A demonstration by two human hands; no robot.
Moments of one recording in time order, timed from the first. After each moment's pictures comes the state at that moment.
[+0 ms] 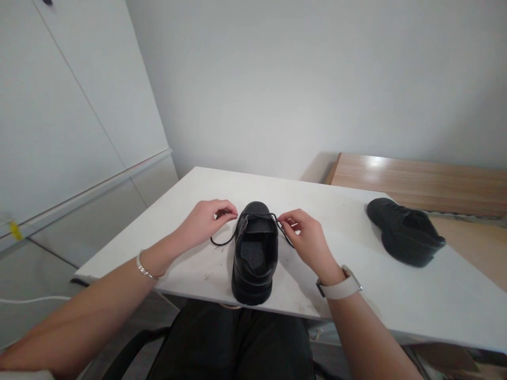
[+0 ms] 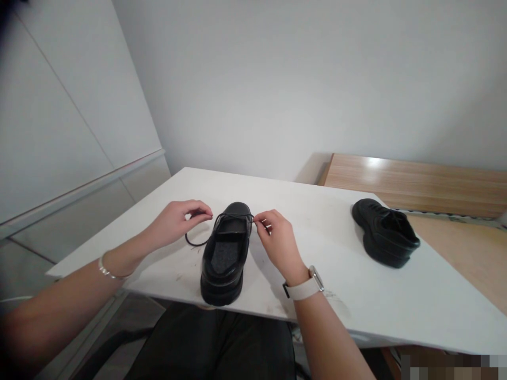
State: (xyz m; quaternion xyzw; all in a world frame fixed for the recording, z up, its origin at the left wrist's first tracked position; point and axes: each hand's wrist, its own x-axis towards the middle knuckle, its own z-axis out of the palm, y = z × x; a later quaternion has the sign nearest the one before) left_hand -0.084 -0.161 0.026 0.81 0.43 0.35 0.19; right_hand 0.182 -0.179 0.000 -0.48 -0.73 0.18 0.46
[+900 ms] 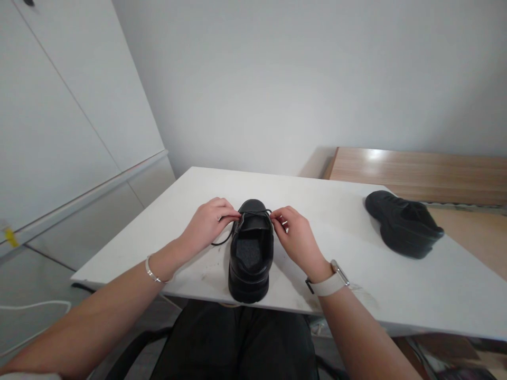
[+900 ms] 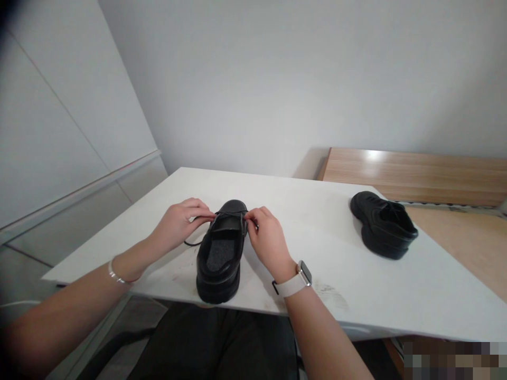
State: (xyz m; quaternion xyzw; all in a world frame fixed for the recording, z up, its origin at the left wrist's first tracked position) left_hand -0.072 -0.154 0.010 0.85 0.38 0.37 0.08; right_hand 0.170 -0.180 -0.006 -0.47 -0.76 0.12 0.43
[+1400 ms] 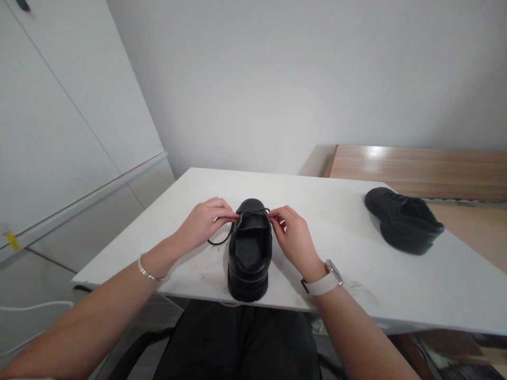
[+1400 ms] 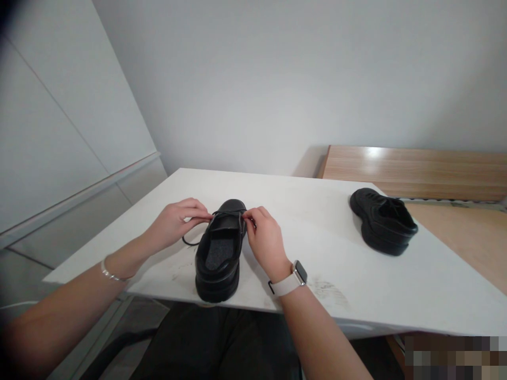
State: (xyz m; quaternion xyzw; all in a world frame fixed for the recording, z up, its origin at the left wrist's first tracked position) left_hand -0.083 -0.149 0.010 0.87 0.33 0.35 0.11; right_hand 0.166 -0.182 -0.012 -0.48 -0.75 0.11 0.45
